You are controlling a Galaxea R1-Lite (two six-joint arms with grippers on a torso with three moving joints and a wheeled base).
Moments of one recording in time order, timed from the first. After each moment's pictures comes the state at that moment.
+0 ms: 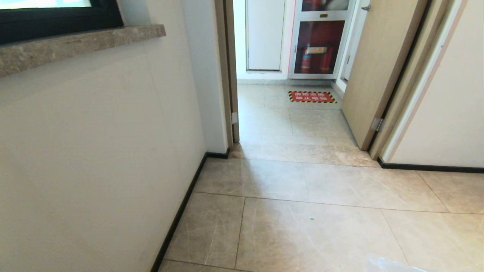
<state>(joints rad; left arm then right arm) 0.00 0.00 0.00 0.00 0.00 0.00 -0.01 0.00 -0.02 0.05 0.00 -0.04</state>
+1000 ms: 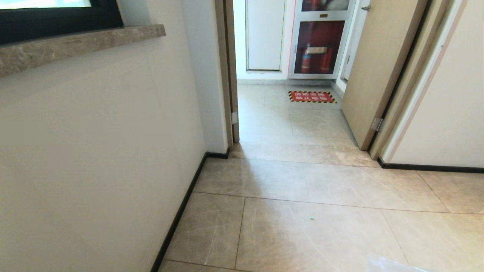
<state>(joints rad) 0.00 0.00 0.00 0.00 0.00 0.01 -0.01 0.00 -0.02 0.05 0.00 -0.04</state>
